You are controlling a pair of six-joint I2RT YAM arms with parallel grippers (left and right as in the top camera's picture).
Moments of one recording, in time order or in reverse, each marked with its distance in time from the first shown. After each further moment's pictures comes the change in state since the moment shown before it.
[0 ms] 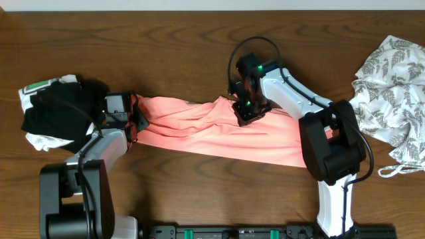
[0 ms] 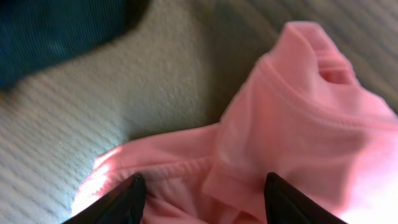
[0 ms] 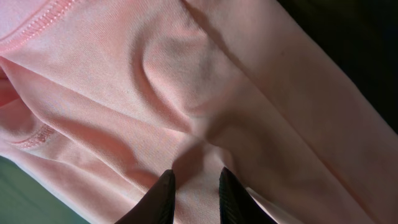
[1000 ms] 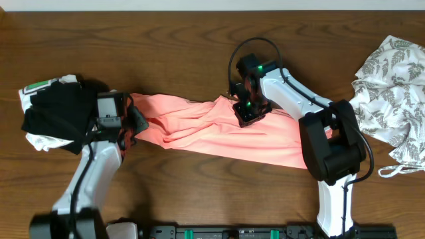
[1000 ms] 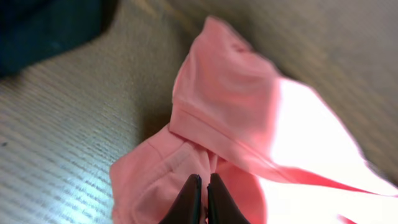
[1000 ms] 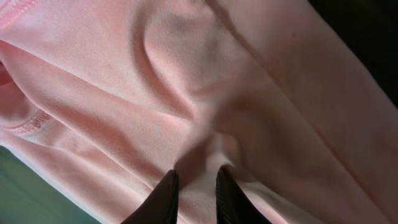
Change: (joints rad) left arm 0.003 -0.274 -0.003 -0.192 0.148 0.000; right arm 0.000 0.000 0.000 -0.019 0.000 -0.003
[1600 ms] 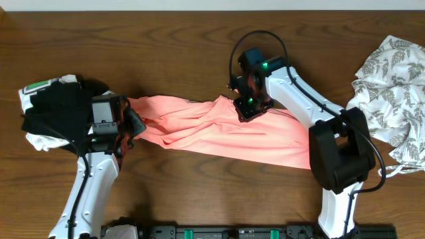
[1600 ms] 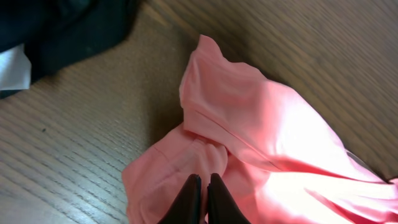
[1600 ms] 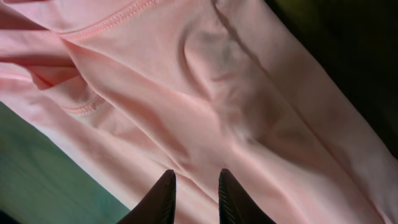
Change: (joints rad) left arm -0.001 -0.106 0.000 -0.083 -0.029 0.000; right arm 0.000 -0.084 0.003 -0.012 0.000 0.000
